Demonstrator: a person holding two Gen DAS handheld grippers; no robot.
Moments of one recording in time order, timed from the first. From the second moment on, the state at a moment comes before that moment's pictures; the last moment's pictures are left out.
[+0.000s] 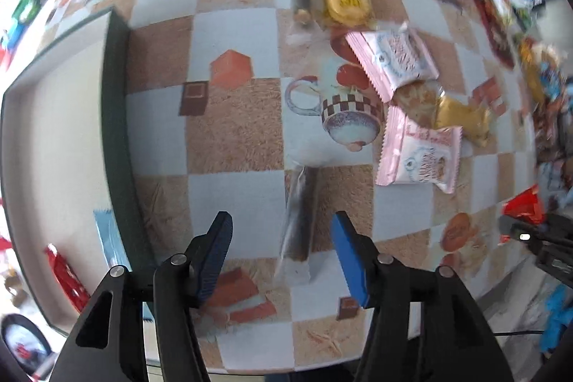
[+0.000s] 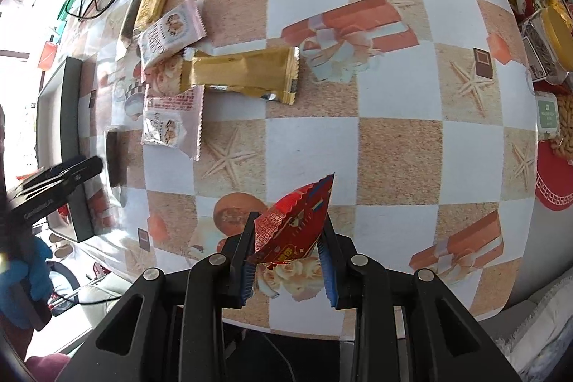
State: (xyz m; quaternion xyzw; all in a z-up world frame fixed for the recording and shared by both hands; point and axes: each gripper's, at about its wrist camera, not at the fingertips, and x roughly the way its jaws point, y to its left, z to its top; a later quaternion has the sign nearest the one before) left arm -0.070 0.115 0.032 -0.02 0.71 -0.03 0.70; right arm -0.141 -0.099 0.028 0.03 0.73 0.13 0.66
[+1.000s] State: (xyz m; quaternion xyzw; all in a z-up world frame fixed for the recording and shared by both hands) left arm -0.093 0.177 0.109 -0.03 0.65 -0.03 0.76; right arm -0.135 -0.015 0.059 -0.03 0.71 0.20 0.68
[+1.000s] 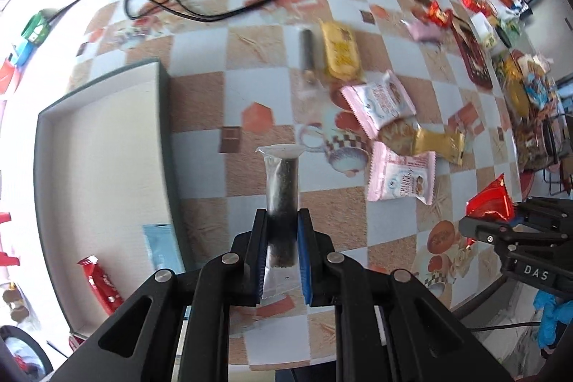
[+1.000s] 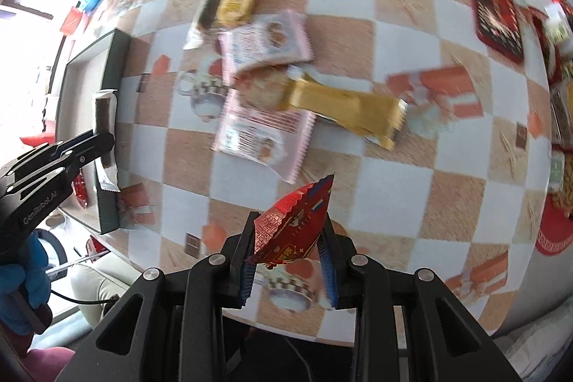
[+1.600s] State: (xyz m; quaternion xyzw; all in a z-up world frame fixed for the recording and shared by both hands) left arm -0.109 0.256 0.119 -0.07 0.63 0.04 0.77; right arm -0.128 0.104 0.083 -0.11 0.68 0.28 0.67
